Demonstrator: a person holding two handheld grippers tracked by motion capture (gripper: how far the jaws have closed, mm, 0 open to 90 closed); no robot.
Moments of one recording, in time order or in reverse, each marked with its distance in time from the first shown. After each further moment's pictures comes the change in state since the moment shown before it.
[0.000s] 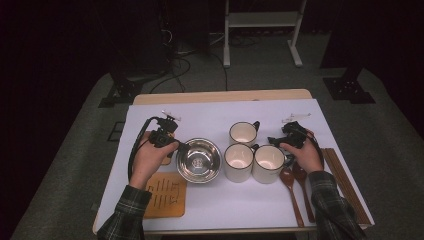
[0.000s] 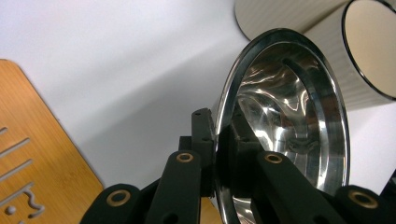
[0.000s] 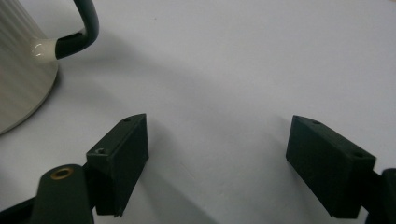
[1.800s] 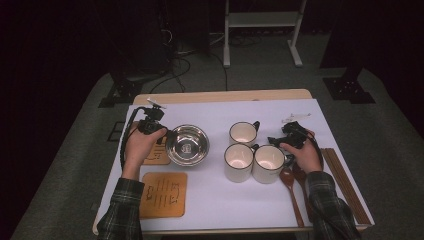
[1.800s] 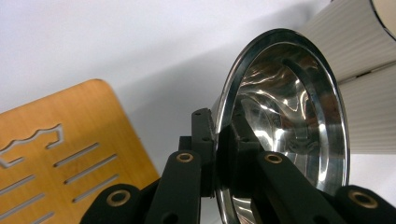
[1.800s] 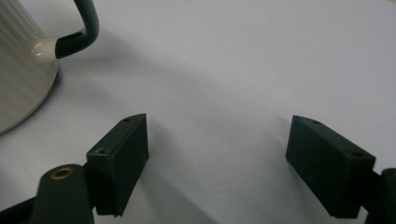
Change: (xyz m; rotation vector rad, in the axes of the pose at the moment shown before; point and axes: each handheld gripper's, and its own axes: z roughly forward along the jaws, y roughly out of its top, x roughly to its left) left arm 0.058 0.012 -0.009 -0.050 0.046 -0.088; right arm 0.000 0.000 0.000 0.000 -0.002 0.000
